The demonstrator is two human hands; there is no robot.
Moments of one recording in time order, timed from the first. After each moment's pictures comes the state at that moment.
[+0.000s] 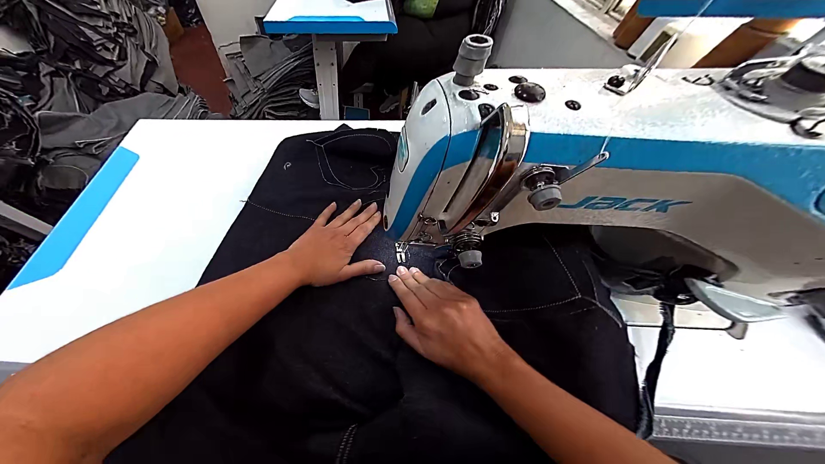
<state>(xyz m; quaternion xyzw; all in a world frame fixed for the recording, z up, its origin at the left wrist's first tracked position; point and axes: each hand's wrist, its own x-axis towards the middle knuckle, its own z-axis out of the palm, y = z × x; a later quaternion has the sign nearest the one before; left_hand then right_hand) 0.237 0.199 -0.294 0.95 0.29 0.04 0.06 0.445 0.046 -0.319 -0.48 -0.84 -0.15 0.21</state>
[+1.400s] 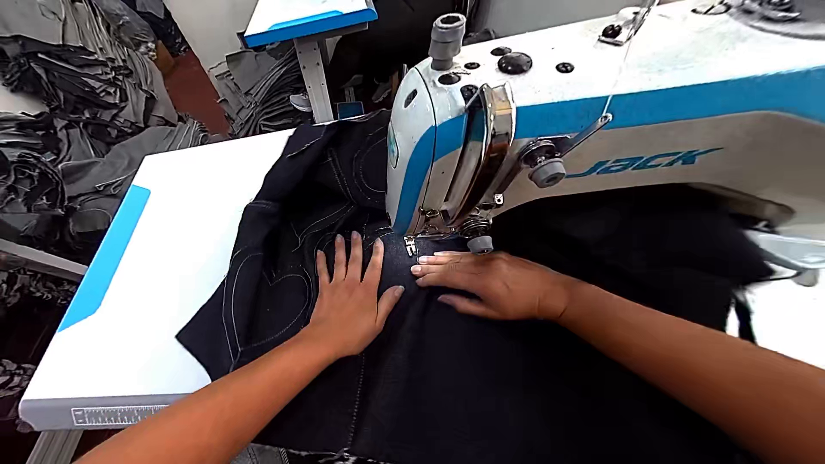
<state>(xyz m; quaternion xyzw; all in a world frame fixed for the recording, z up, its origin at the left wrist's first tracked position) 0.241 0.103 -0.296 0.89 0.45 0.05 0.05 0.513 0.083 -0.311 -0.28 -0.93 0.01 0.23</state>
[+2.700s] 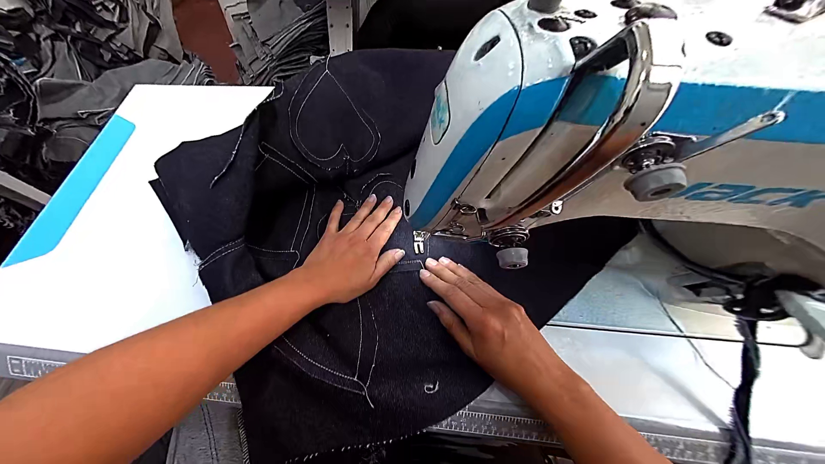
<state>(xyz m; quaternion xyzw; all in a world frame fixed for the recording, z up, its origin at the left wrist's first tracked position) 0.254 0.156 -0.297 0.92 0.38 0.07 0.09 0.475 0.039 -0.324 -0.49 -0.83 -0.02 0.27</state>
